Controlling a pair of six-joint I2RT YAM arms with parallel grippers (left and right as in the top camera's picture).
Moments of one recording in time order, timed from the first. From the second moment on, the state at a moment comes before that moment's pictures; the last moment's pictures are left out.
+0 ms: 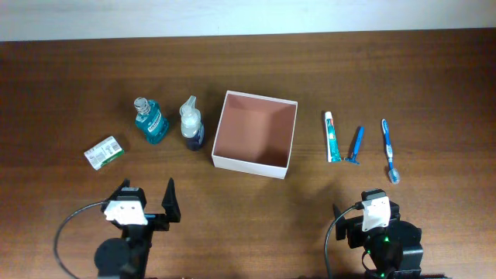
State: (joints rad) left arm 0.00 0.06 0.20 -0.31 0.06 -0.11; right arm 0.03 0.01 0.17 -0.71 -0.11 -0.13
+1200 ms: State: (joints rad) left arm -0.15 1.79 1.70 -0.92 0.18 -0.05; right arm 0.03 0.01 0.17 -0.71 -0.11 -0.13
